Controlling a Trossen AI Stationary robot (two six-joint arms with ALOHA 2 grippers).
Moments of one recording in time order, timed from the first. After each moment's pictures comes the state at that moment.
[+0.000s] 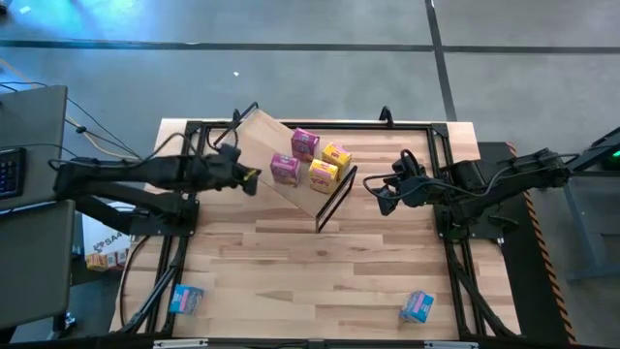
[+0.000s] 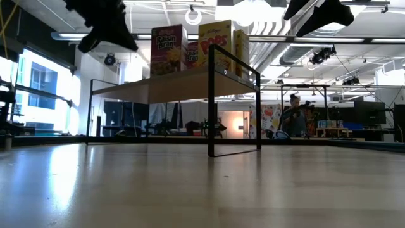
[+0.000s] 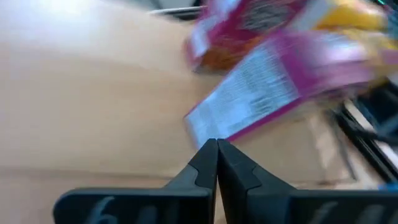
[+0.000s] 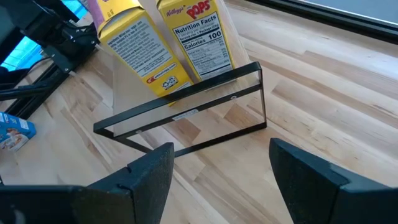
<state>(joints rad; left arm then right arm) 0.04 0.92 0.82 -0.54 -0.41 -0.87 0.24 1.08 1.13 -0.92 0.53 1.01</state>
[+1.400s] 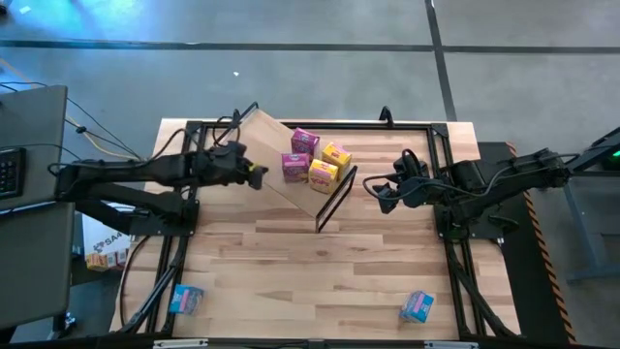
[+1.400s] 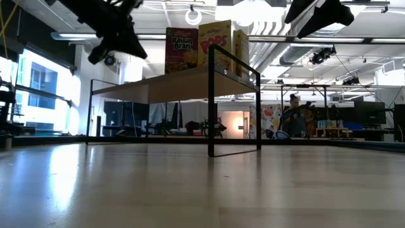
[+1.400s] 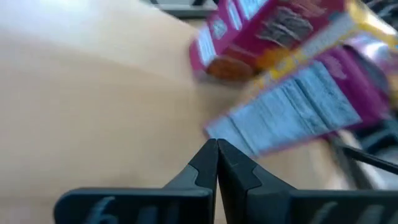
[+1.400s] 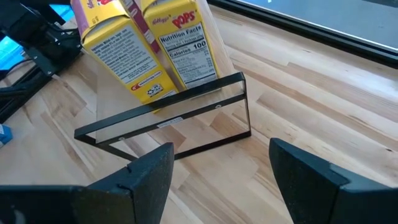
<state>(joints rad) 0.13 0.96 0.76 -0.38 -0.29 -0.88 0.24 1.08 1.13 -0.94 0.58 0.99</state>
